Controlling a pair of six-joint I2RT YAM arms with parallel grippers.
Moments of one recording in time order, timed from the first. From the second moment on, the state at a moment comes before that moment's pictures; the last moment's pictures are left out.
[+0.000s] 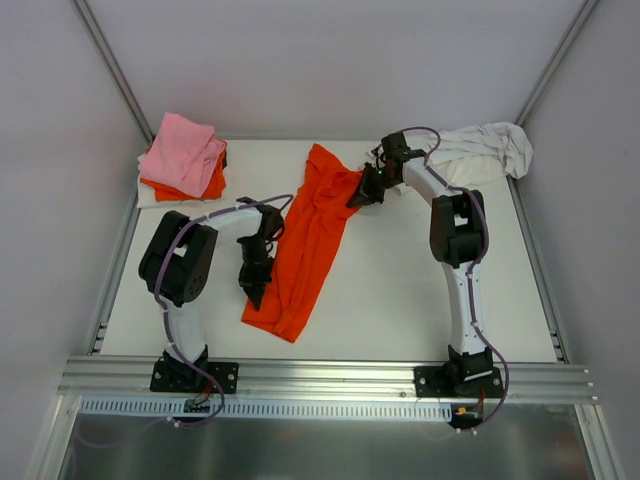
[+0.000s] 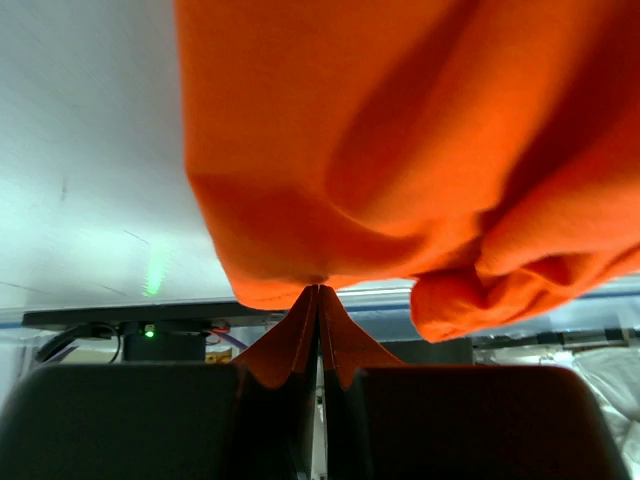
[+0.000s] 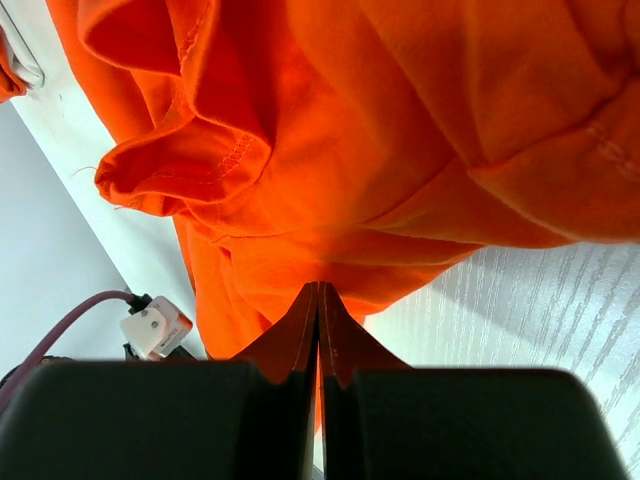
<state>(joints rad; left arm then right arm) -0.45 1.89 1.18 -1.20 0.20 -0.36 0.28 2.40 2.00 -0.72 -0.59 0.59</state>
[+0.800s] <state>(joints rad) -0.49 1.99 1.19 -1.19 0.13 -0.38 0.28 2.55 2.17 -0.72 -0.60 0.66</state>
